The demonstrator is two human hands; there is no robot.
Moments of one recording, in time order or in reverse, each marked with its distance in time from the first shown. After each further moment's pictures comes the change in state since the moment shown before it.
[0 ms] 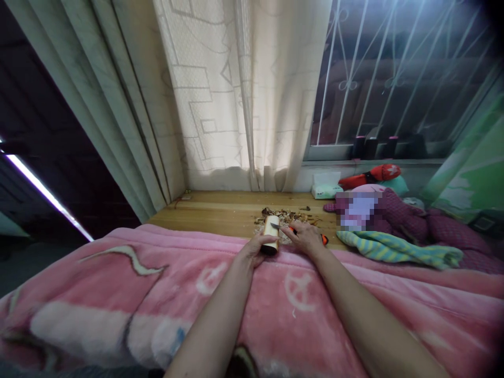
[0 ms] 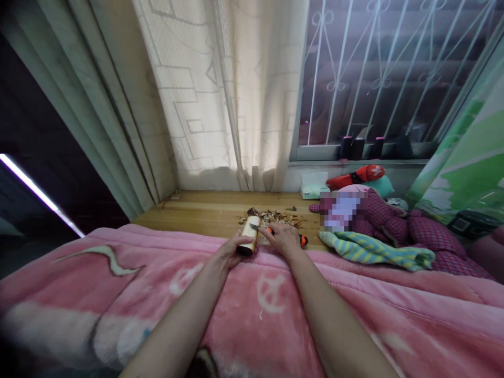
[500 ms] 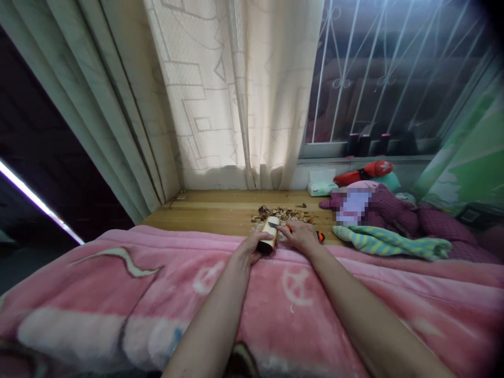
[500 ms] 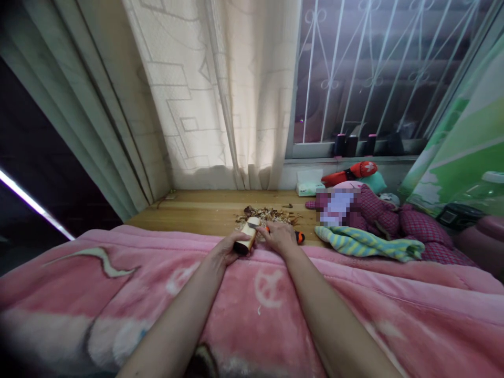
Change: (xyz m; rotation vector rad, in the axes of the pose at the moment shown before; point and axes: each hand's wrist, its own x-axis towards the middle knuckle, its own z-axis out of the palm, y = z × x) left_hand 0.006 0.001 -0.008 0.118 -0.075 -0.094; right_hand -0.002 -0.006 -0.002 -0.080 -0.122 0.048
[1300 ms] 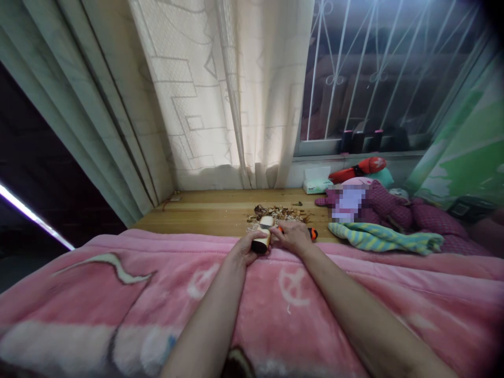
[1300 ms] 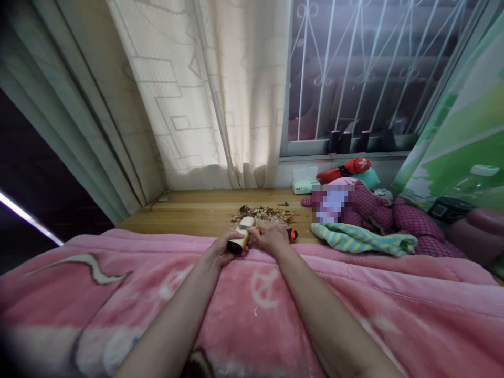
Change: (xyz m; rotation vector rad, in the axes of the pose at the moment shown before) left_hand -0.004 0.005 0.001 -0.084 0.034 -0.073; right_hand -0.001 -0.007 0.001 0.011 0.042 -0.019
